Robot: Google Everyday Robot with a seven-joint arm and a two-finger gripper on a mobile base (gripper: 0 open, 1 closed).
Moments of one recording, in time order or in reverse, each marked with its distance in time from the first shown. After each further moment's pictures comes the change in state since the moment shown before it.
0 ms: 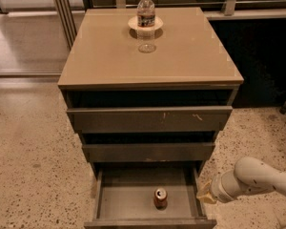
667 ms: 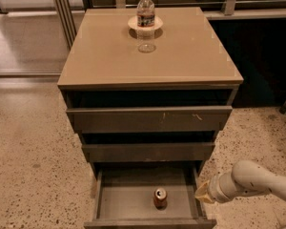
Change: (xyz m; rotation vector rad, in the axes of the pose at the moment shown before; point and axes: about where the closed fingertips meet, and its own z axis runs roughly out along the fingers) arm 0.007 -0.012 0.021 0.024 -0.023 -0.077
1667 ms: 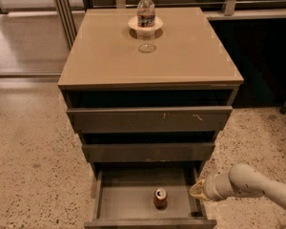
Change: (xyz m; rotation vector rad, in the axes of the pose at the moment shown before) arm 0.002 -0.028 0.044 0.030 -0.102 -0.145
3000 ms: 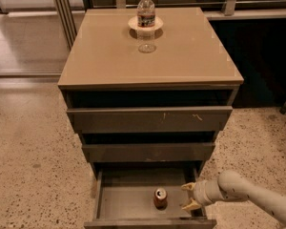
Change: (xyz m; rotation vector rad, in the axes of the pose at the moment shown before) arm 0.009 0.009 0.071 -0.056 -0.073 -0.144
